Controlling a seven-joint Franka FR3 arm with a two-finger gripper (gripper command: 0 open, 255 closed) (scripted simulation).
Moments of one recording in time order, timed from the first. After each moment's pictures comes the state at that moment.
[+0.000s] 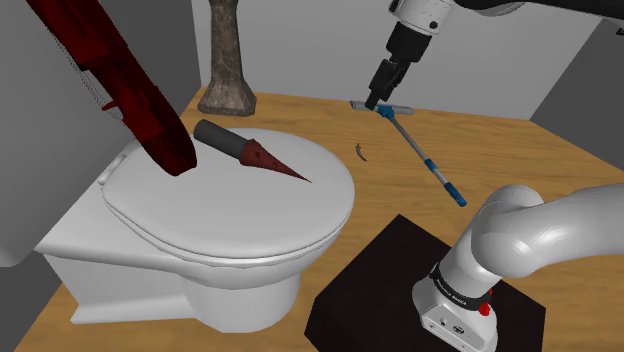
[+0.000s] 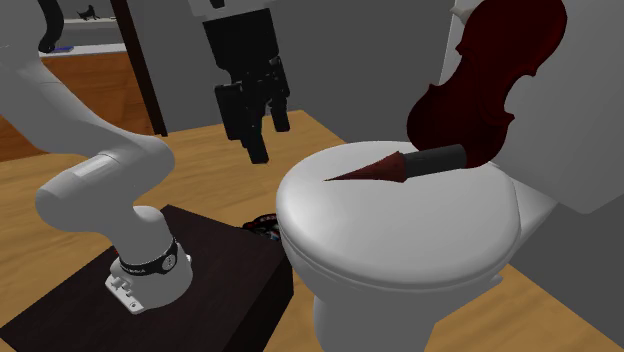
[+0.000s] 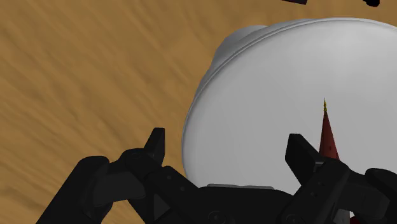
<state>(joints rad) 0.02 -0.76 0.02 -2.30 0.06 1.71 -0.14</state>
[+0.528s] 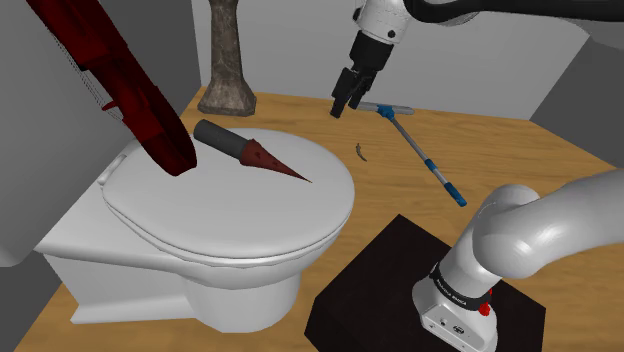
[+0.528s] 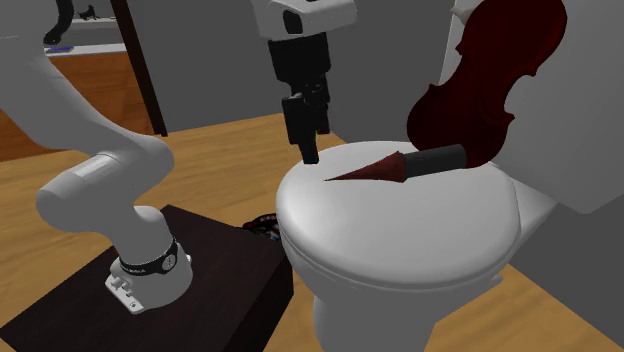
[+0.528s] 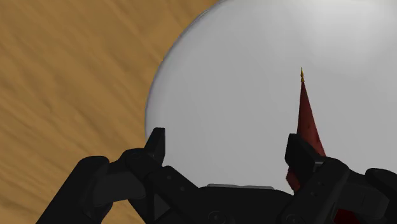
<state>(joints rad) 0.06 -0.62 0.11 -2.27 0.12 1.83 -0.05</state>
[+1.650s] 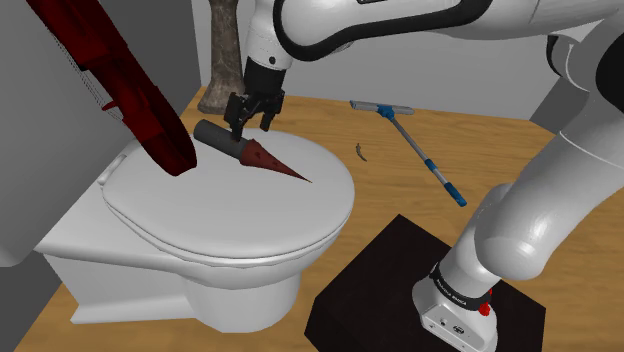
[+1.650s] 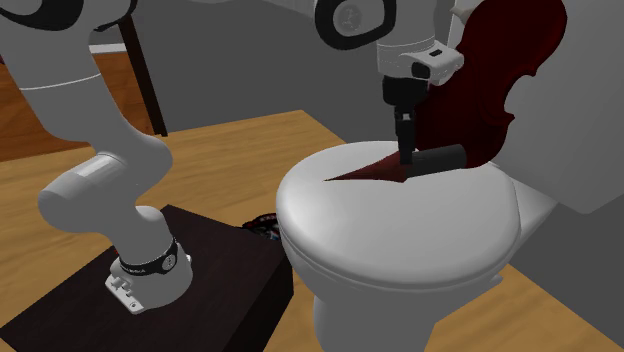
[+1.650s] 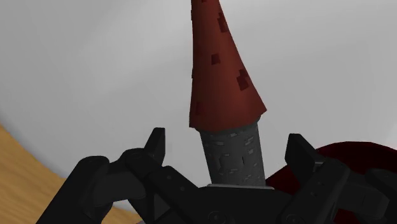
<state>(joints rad) 0.12 -0.10 0.32 -1.96 0.10 2.07 0.20</state>
